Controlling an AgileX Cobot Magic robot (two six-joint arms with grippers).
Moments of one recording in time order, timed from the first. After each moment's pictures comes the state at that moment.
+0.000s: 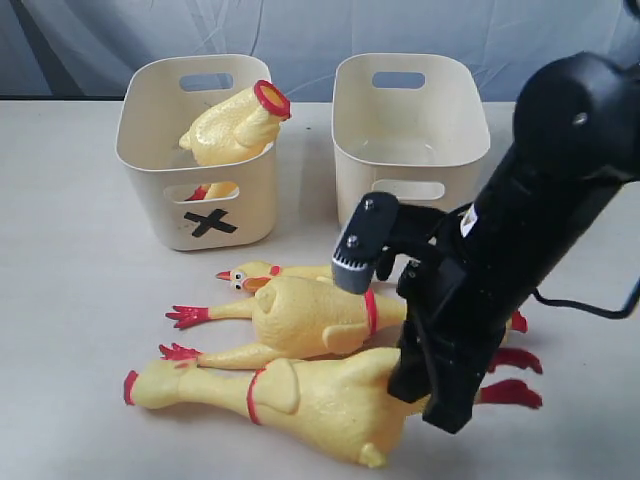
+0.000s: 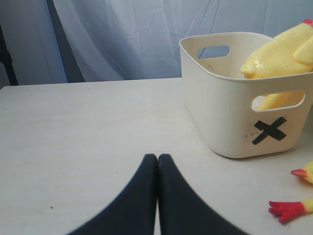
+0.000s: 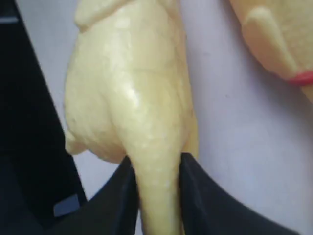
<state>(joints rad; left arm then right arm) -0.04 0.00 0.00 0.00 0.25 0.03 0.65 1.51 -0.92 0.45 1.03 -0.88</state>
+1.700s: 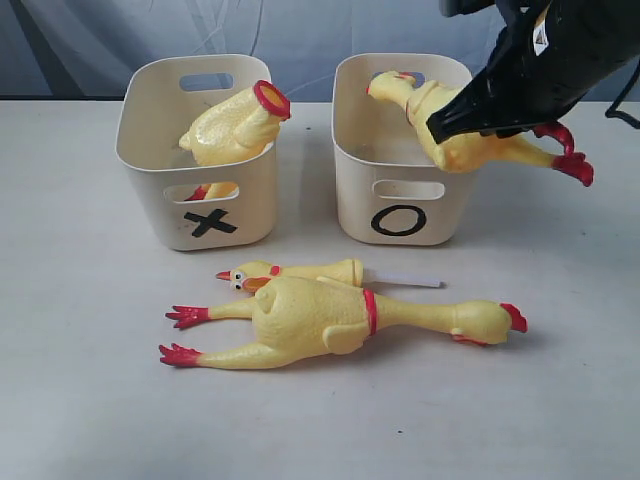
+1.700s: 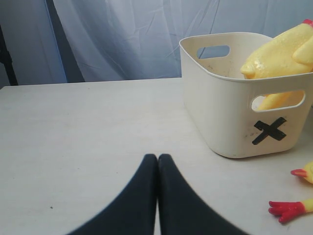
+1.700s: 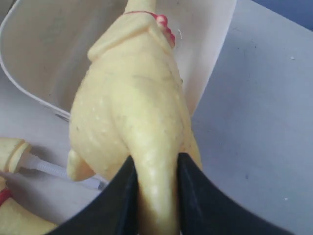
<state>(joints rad) -0.04 0.00 0.00 0.00 0.25 0.03 0.49 1.50 -1.20 -0.34 0.79 0.17</state>
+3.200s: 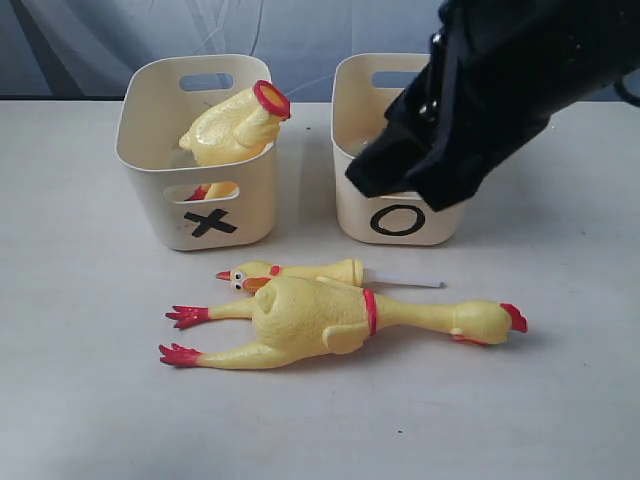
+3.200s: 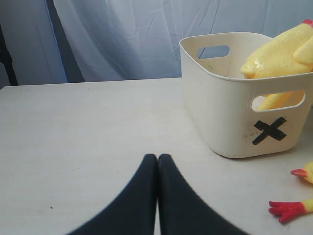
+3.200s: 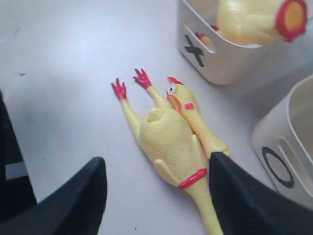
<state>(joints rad) -0.04 0.00 0.00 0.00 0.25 0.03 0.63 1.27 -1.25 0.40 1.01 -0.64</state>
